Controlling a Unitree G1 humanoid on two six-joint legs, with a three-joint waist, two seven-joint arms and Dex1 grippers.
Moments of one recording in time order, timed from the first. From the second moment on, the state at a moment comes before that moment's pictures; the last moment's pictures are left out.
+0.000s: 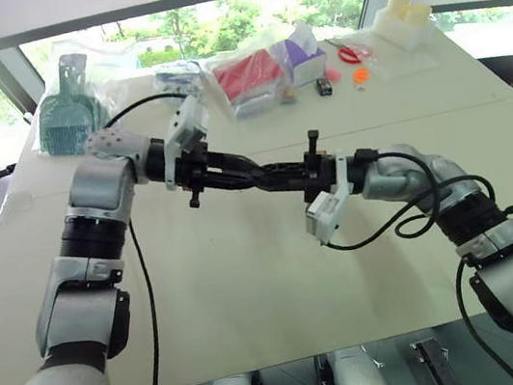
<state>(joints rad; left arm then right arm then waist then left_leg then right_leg) -1.00 0.51 -0.15 0.40 -0.29 0.41 -1.56 -0.81 -0.61 0.34 0.40 -0.55 -1.06 0.34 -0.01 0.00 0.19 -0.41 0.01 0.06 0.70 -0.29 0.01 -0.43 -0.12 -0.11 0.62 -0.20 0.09</state>
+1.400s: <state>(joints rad) -0.87 0.61 -0.11 0.23 -0.36 0.45 -1.45 -0.81 -0.61 0.34 0.40 -0.53 -1.03 0.39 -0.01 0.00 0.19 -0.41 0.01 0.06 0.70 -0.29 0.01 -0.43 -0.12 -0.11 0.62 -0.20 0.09</state>
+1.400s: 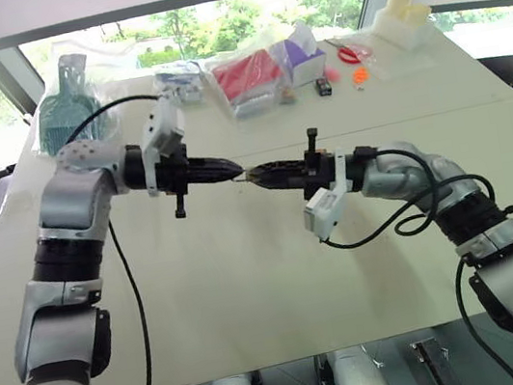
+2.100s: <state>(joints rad) -0.87 0.58 -0.14 0.34 -0.29 0.34 -1.37 -0.81 -0.60 0.34 0.39 -0.51 -1.01 0.41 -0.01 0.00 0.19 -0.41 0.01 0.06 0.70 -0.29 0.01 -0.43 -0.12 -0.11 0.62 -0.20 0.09</state>
